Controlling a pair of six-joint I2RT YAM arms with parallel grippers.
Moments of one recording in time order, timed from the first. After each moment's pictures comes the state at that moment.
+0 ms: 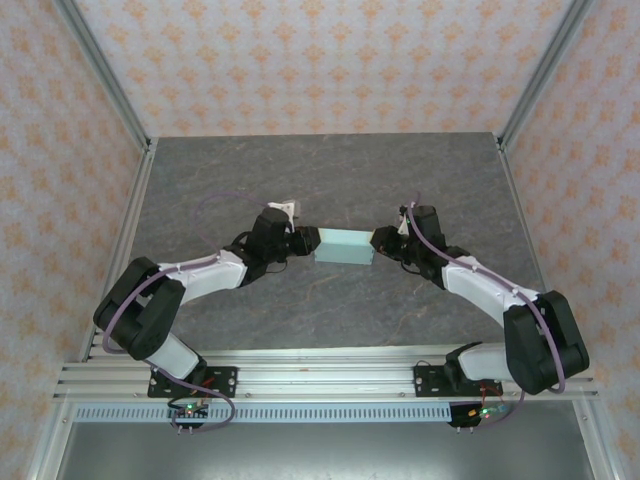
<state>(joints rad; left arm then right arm) -0.55 1.56 0.74 0.22 0.14 -0.69 0.37 1.33 0.64 -0.05 -0.28 0.74</state>
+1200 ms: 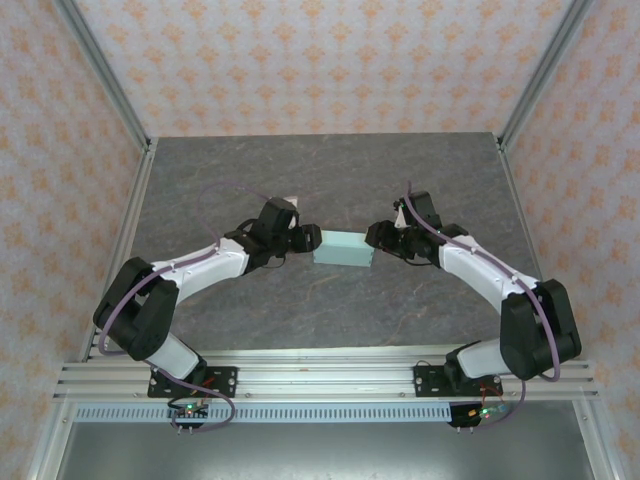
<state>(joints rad) -0.56 1.55 0.91 -0.13 0.05 -0.63 0.37 1.39 0.87 -0.40 -0.29 0.63</state>
